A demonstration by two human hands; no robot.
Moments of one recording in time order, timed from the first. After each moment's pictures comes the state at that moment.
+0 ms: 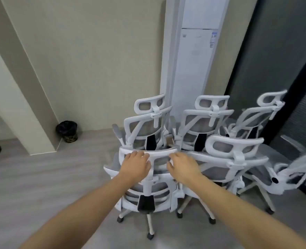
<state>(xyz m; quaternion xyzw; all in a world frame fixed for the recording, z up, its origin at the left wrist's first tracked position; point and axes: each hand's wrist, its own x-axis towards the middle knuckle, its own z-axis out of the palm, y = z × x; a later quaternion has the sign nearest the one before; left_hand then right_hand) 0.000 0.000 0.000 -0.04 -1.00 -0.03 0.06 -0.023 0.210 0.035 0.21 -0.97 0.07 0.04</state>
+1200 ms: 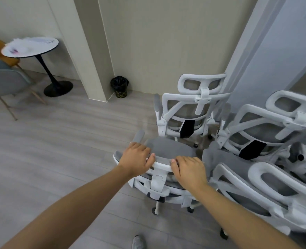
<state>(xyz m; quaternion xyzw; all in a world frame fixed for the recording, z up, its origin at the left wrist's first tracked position) -0.048 -0.008 -0.070 0.11 -0.98 -0.05 0.16 -0.155 0.199 -0.072 0.42 -0.88 0.11 0.16</state>
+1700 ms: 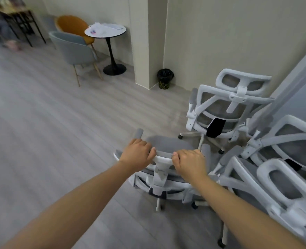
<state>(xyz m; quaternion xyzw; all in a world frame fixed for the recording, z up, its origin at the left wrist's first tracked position) 0.098 0.132 -0.063 0.31 -0.95 -0.04 0.10 -0.081 0.272 -0.070 0.58 -0.79 0.14 0.13</state>
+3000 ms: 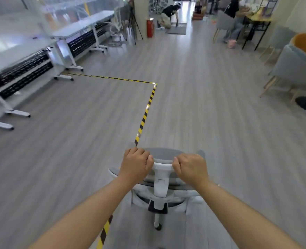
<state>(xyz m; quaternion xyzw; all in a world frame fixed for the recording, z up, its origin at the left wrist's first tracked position) 0.848 0.531 -0.081 0.79 -0.57 0.12 0.19 0.654 0.404 -0.072 0.92 -0.29 0.26 0.00</state>
